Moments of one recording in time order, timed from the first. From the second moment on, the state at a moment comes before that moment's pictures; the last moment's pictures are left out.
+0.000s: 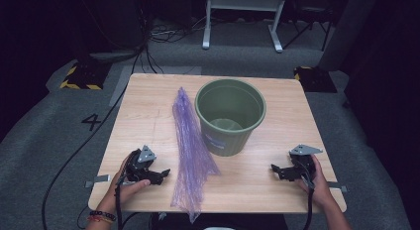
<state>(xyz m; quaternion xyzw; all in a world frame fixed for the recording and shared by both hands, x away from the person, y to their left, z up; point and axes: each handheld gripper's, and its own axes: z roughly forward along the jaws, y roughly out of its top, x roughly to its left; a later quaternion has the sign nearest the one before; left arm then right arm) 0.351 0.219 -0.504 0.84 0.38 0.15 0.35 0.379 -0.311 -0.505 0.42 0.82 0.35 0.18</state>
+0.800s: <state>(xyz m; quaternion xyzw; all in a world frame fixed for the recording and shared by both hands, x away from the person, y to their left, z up) 0.350 0.219 -0.504 0.84 0.38 0.16 0.35 0.381 -0.317 -0.501 0.42 0.81 0.36 0.19</state>
